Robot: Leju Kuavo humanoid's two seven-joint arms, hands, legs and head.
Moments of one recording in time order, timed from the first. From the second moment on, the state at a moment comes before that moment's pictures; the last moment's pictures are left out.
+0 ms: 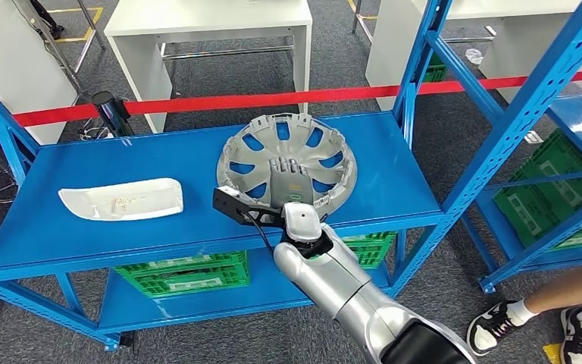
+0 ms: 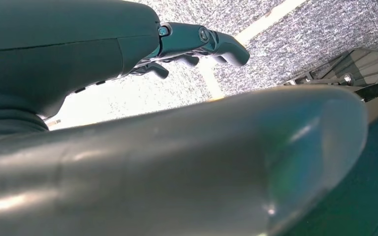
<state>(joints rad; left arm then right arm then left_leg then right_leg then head) -0.09 -0.18 0.91 -0.20 -1.19 -0.35 -0.07 -0.53 0.18 0.62 -0.95 1.25 0.00 0.31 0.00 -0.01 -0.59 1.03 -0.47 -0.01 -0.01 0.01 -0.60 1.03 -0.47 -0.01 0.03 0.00</state>
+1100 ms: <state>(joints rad) -0.08 -0.17 0.91 -0.20 -1.21 -0.35 -0.07 -0.38 0.17 0.48 -1.01 1.17 -0.15 0.22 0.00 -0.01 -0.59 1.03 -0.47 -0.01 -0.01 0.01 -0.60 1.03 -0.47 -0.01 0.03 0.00</state>
